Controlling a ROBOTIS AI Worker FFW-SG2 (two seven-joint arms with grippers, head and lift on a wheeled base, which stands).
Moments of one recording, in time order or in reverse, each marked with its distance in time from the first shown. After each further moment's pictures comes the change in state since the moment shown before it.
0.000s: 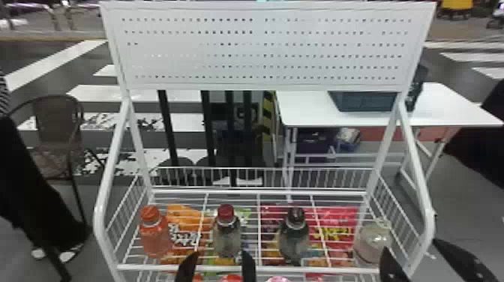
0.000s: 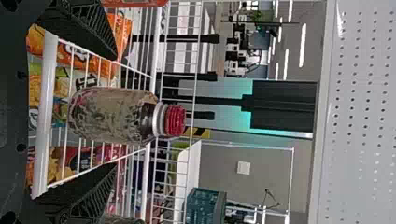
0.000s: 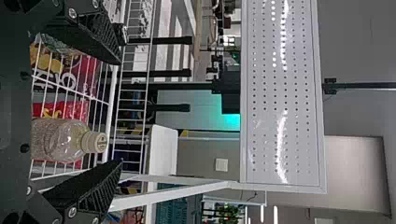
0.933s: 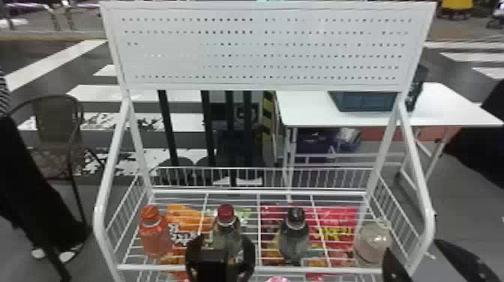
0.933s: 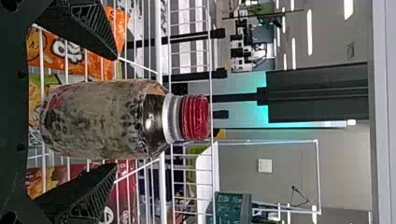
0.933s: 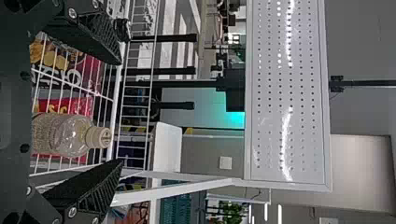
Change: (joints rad) left arm -0.230 -0.036 -0.004 0.280 0.003 0.031 -0.026; right arm -0.005 0.000 -0.013 -0.011 0.001 0.037 0.000
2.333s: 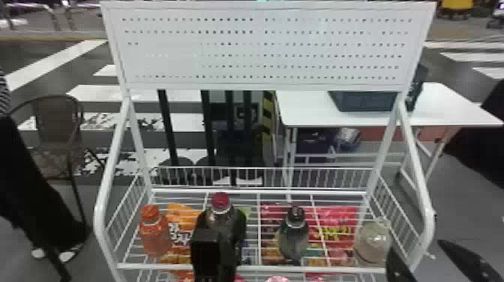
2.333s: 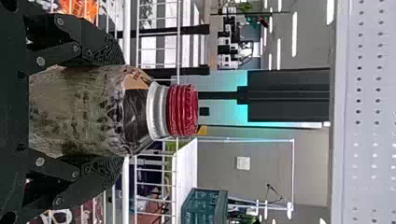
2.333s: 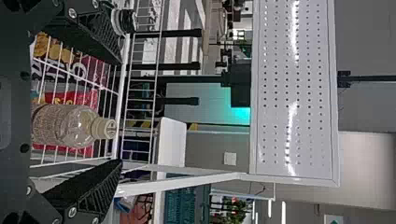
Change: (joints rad) left arm -0.014 0.009 0.024 -0.096 0.025 0.015 -0.031; right arm -0.018 0.000 -0.016 0.010 0.006 0.025 0.000
